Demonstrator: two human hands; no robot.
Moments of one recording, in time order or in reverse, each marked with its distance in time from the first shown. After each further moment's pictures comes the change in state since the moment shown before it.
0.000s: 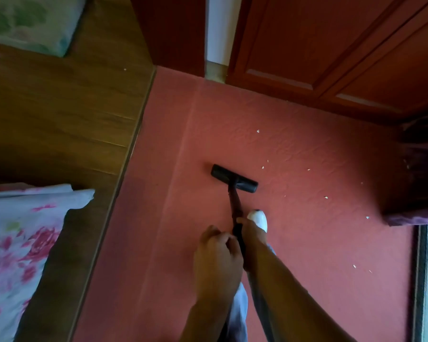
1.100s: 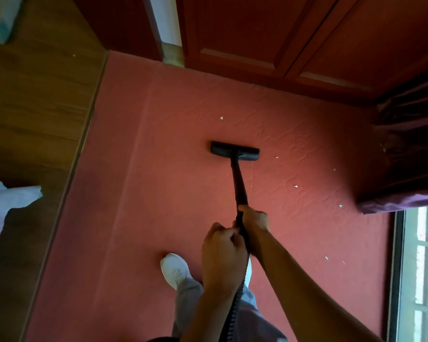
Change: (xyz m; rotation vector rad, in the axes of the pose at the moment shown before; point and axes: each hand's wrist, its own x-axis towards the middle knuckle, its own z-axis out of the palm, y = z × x) left_hand -0.026 0.076 0.196 0.020 -0.117 -0.060; right_hand 0.158 -0.021 -0.169 -0.062 0.055 -0.048
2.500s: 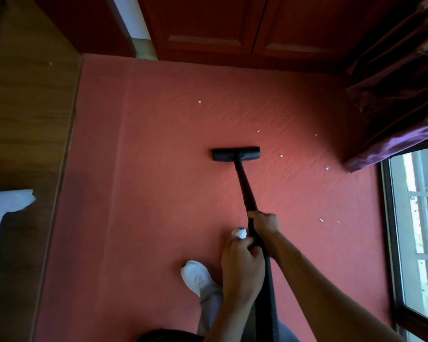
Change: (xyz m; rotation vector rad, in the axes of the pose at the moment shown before) left_hand -0.127 -0.044 0.079 -0.015 -0.194 0.012; right_hand 0.001 0.121 -0.100 -0.081 0.042 -0.107
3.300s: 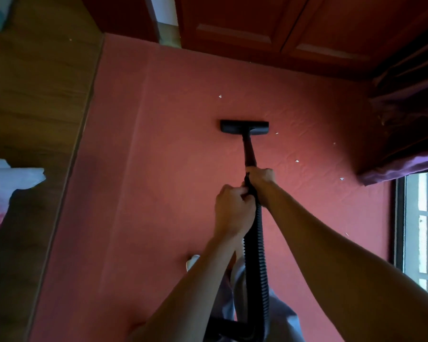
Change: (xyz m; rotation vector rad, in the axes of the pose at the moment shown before) left_hand 0.091 0.015 -0.084 -0.060 0.056 0.081; right_hand 0.026 -0.099 0.082 -0.039 -0.008 -0.109
